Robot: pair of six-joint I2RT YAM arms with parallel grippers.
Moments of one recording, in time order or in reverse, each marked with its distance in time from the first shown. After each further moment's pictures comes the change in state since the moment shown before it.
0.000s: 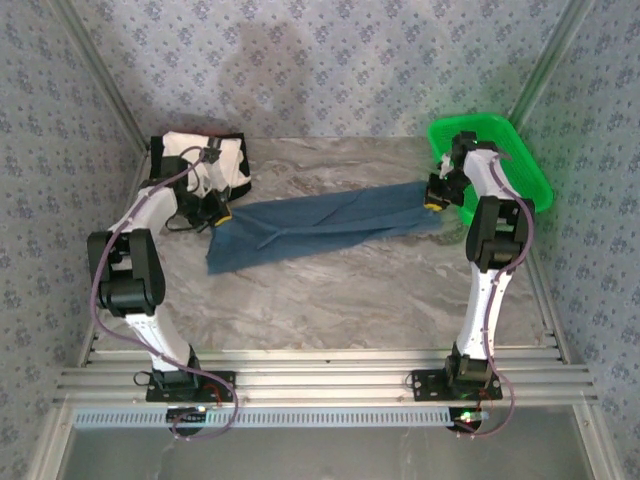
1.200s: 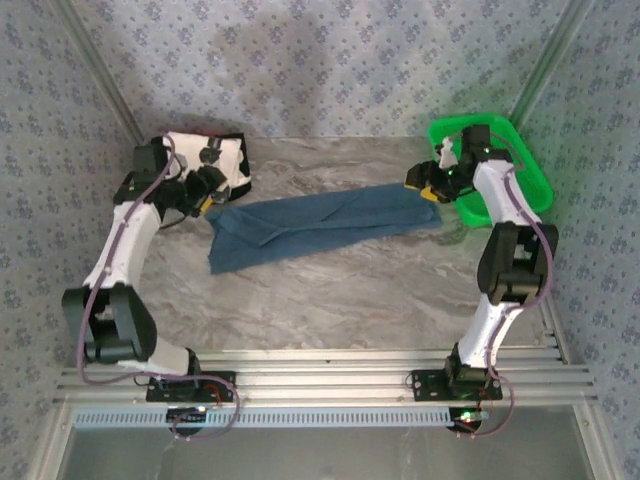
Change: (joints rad) left arm -0.101 -0.431 -0.195 0.078 -0.017 -0.341; right arm 0.048 -0.539 -0.560 0.385 -0.409 0.060
